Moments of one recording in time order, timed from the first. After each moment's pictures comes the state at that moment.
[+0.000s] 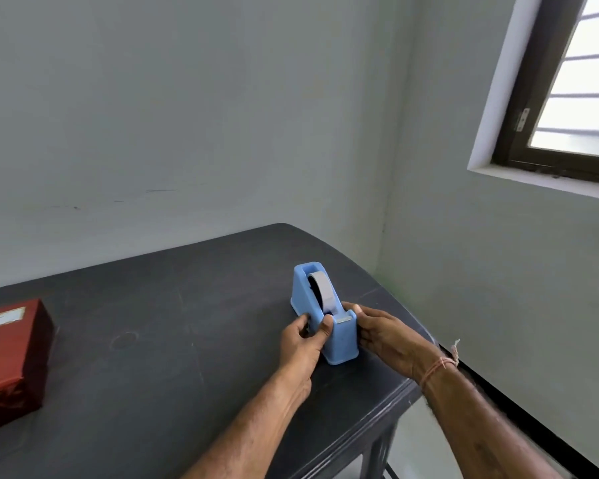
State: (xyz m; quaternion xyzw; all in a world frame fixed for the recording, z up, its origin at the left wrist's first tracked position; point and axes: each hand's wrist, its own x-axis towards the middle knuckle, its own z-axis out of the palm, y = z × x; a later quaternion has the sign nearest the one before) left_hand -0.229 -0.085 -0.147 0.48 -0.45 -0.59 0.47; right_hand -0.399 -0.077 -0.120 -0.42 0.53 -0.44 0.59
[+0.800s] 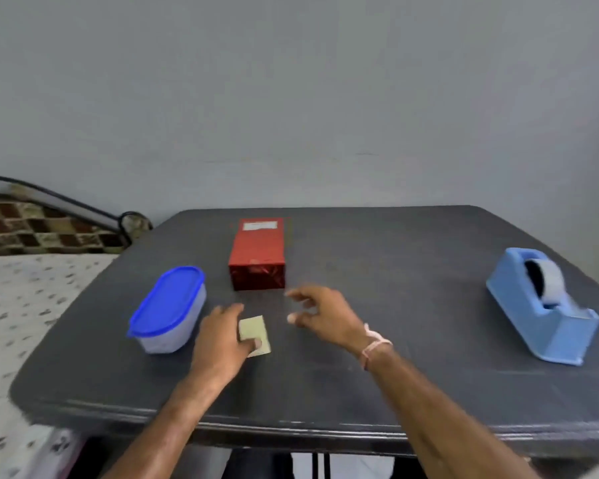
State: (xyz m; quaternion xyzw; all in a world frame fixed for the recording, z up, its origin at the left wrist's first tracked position) left_hand 0.142 0.107 -0.148 0.84 -0.48 -0.08 0.24; right_hand -0.033 -0.020 -0.135 -0.84 0.35 -0.21 0.36
